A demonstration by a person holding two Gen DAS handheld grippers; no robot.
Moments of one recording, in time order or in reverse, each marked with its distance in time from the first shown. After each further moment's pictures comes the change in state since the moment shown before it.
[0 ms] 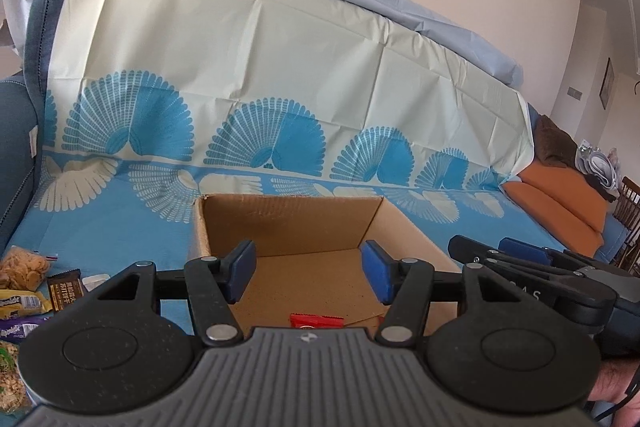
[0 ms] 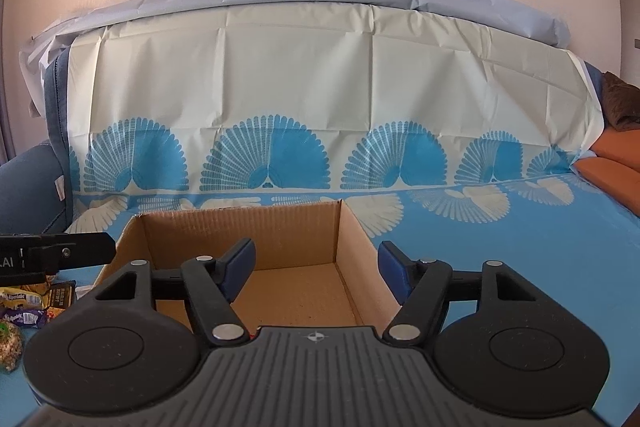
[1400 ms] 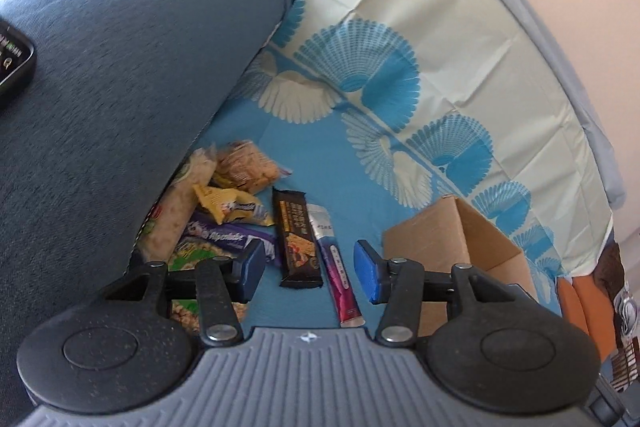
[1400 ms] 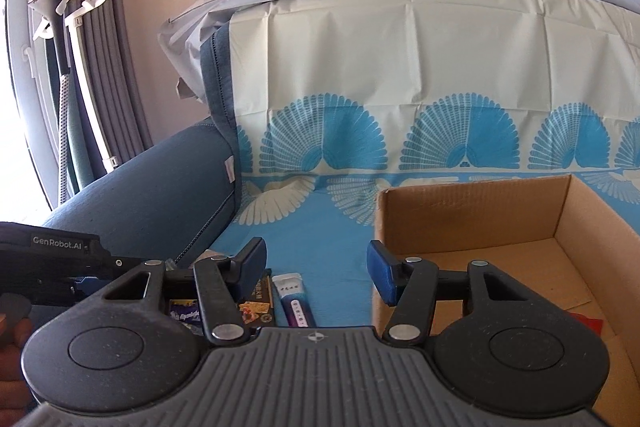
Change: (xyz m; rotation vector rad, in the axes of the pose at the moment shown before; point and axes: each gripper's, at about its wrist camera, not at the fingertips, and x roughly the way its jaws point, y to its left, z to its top) left arm -0.083 0.240 -0.024 -0.558 0.173 0.229; right arm -0.007 0.176 -0.016 -0.026 0.075 0.404
